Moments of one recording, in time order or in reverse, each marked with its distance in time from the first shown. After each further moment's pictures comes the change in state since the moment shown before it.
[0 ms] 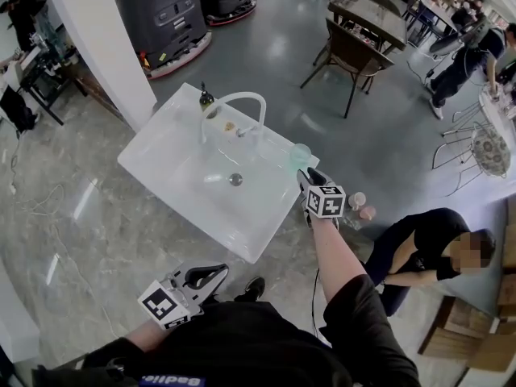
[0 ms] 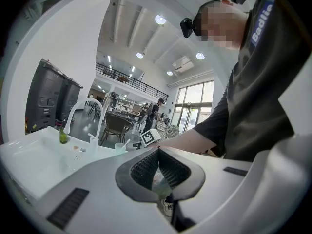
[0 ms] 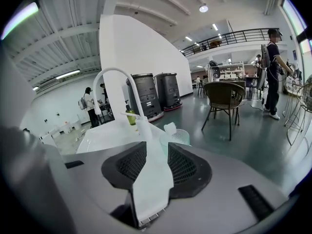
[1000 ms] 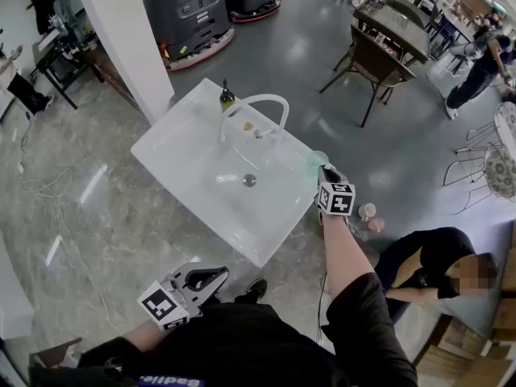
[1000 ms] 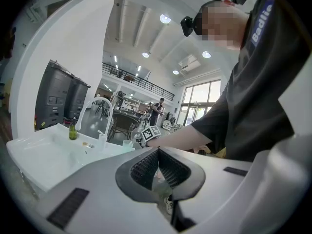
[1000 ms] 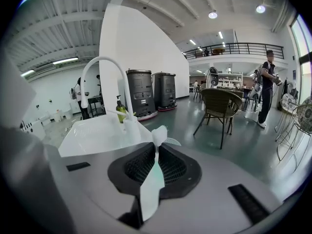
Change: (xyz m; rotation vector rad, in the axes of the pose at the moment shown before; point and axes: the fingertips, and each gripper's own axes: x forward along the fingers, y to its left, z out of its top) left arm -0.017 0.012 -0.009 -0.034 0.019 0.069; right arm 0.030 -0.022 0.021 -0.107 0.011 -0.107
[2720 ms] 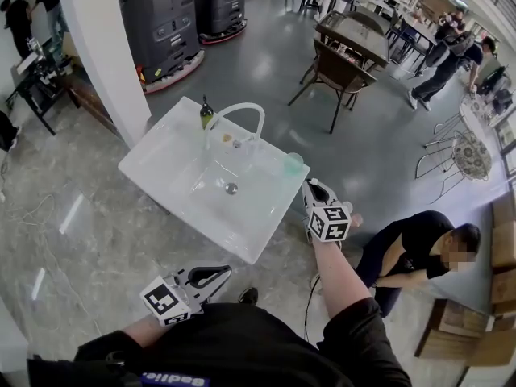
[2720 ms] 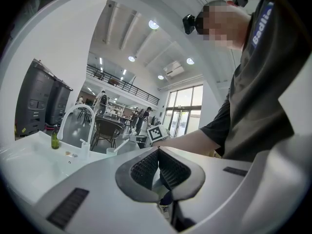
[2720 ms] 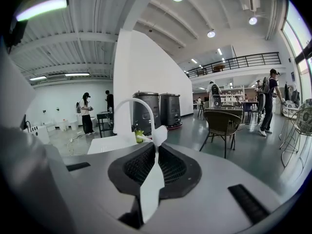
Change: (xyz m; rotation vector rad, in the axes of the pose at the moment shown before) left arm -0.013 -0.034 0.020 0.059 -0.073 -0.183; right arm -0.145 0.062 0.046 -0.018 -0.220 0.057
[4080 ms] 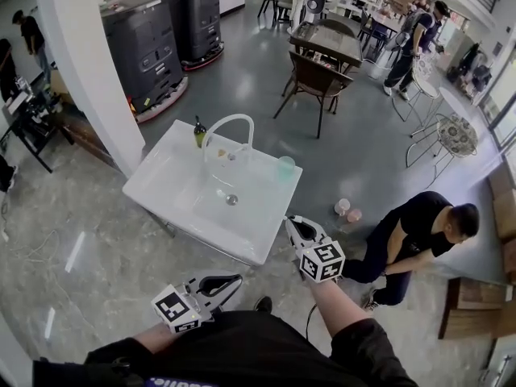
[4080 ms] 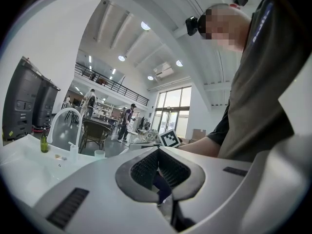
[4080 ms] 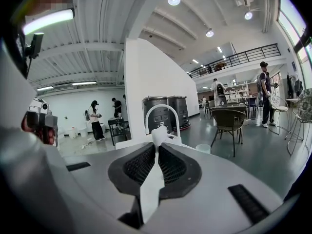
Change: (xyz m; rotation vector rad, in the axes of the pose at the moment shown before) left arm -0.024 -0.042 0.011 0.040 -0.010 -0.131; right arm -0.112 0.122 -0.012 0.054 -0.029 0.080
